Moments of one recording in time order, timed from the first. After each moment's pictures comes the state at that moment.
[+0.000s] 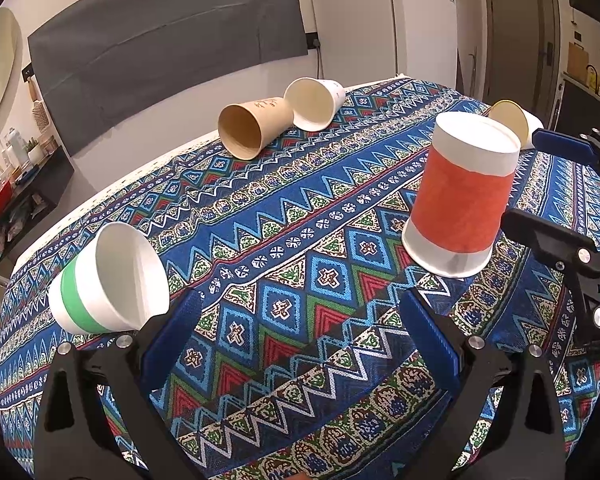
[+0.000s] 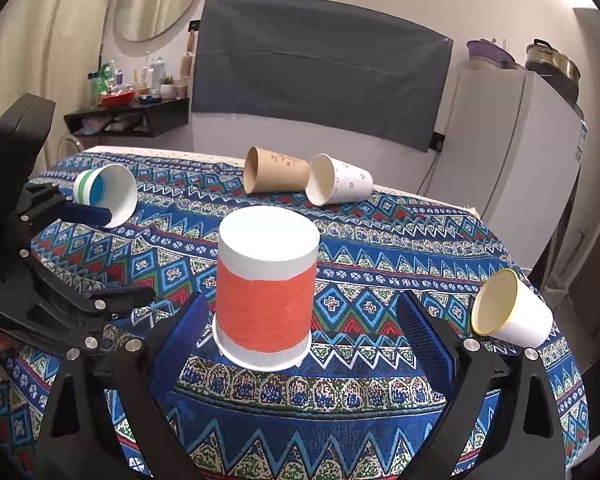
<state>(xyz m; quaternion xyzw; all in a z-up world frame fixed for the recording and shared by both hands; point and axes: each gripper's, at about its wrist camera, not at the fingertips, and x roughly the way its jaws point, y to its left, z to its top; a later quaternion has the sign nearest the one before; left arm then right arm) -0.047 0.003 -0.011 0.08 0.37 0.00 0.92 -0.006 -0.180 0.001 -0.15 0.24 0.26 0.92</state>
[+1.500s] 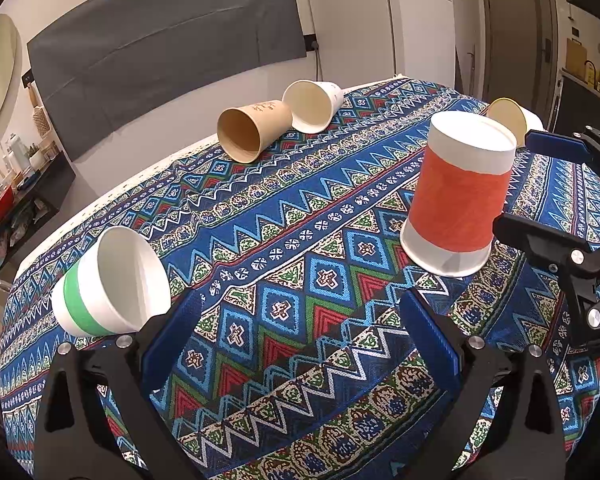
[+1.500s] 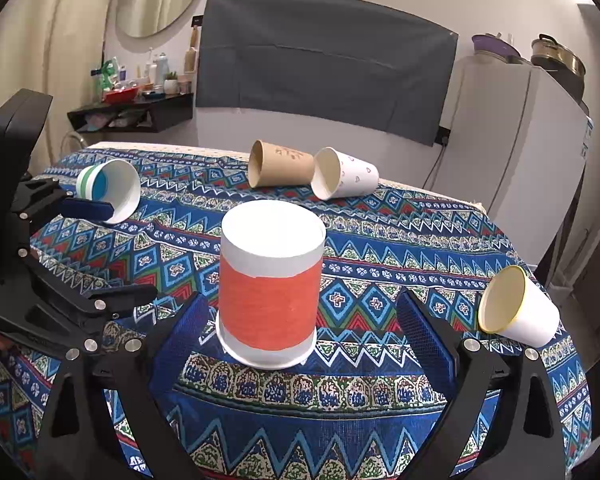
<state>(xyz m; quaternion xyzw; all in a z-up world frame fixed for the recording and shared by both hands) -0.050 -0.002 -0.008 0.08 0.37 0.00 0.93 -0.003 -0.179 -0.002 -0.15 0.25 0.27 0.92</state>
